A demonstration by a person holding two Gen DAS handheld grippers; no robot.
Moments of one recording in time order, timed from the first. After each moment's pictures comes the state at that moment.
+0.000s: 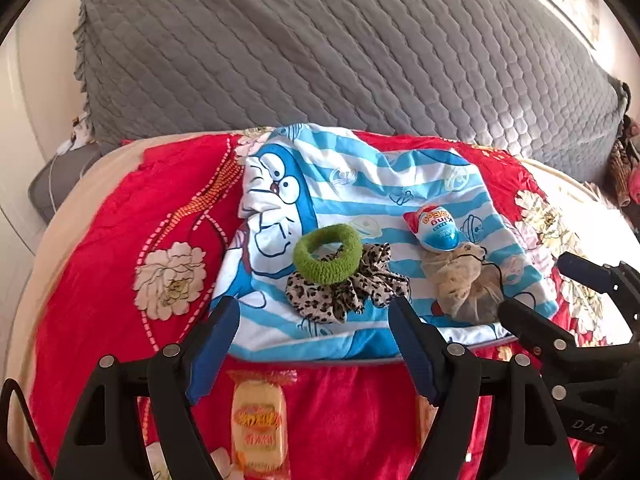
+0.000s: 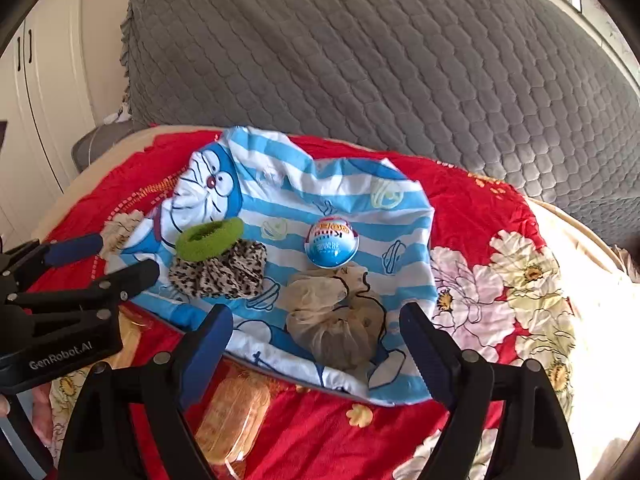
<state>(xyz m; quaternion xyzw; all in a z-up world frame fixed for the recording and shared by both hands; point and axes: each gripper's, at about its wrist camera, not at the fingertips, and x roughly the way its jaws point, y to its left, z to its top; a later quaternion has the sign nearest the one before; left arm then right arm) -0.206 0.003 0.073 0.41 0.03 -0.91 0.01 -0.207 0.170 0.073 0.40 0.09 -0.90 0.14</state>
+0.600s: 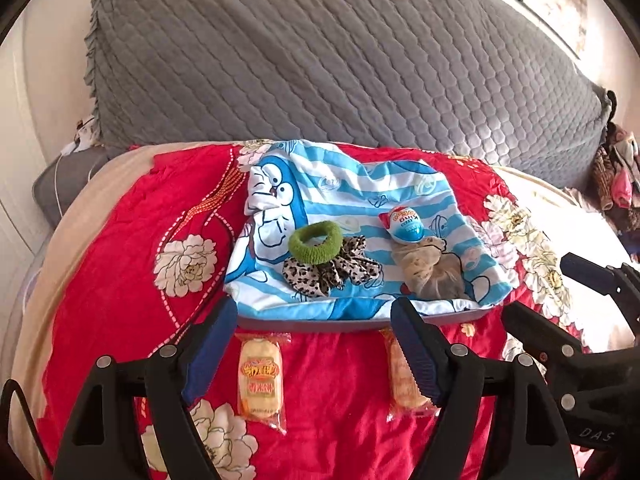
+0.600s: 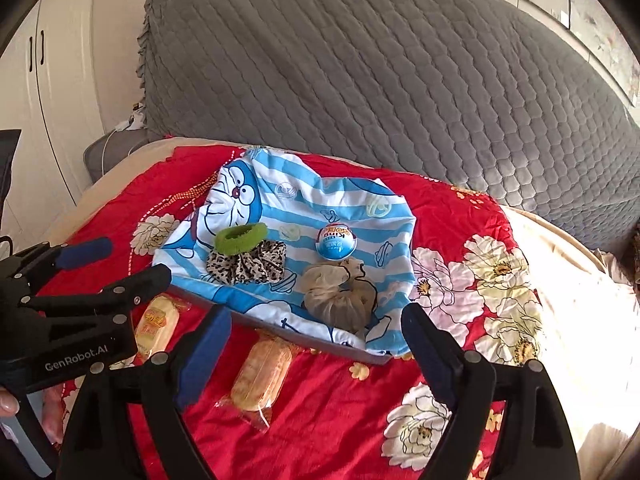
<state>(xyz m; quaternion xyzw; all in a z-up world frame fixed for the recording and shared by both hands) -0.151 0.002 0.108 0.39 0.04 -0.92 -0.01 -0.144 0.171 0.118 0.38 0.10 -0.91 0.13</state>
